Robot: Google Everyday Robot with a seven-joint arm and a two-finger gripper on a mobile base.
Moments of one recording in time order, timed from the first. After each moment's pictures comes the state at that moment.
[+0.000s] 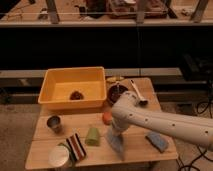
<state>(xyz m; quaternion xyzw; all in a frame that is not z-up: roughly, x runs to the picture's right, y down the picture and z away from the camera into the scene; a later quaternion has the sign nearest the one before) 0.063 0.228 0.765 -0.14 -0.29 -0.81 0.49</state>
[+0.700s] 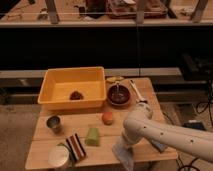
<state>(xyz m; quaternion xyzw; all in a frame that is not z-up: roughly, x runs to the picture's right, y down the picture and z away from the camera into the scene) 0.128 0.284 0.740 -0.16 -0.31 -0.80 0.48</state>
